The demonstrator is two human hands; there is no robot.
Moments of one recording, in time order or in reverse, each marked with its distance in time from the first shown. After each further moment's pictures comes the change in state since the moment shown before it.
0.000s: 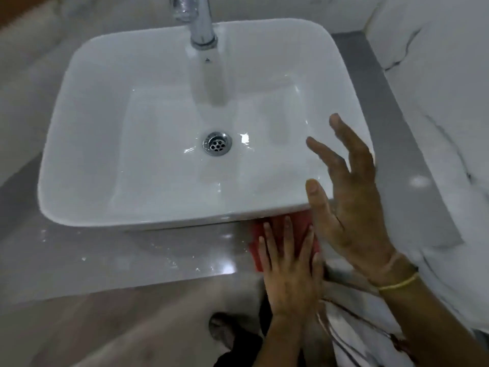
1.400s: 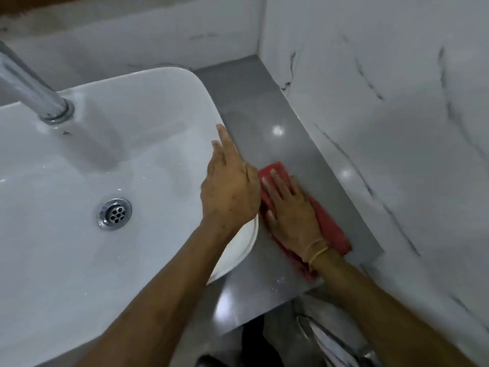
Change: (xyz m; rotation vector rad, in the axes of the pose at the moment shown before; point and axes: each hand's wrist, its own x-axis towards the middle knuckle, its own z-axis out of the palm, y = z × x) left_hand 0.203 0.113 -0.100 -0.322 -0.122 0.123; right_hand -0.007 0.196 0.022 -0.385 -0.372 0.411
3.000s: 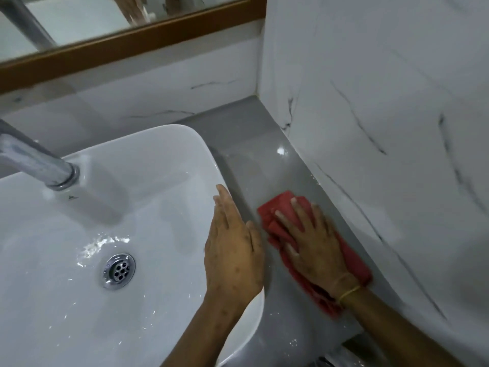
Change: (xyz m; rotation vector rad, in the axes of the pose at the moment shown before) left_hand 0.000 -0.002 0.004 -0.065 0.022 -0.001; right_hand 0.026 0.038 -0.009 -0.144 -0.009 0.047
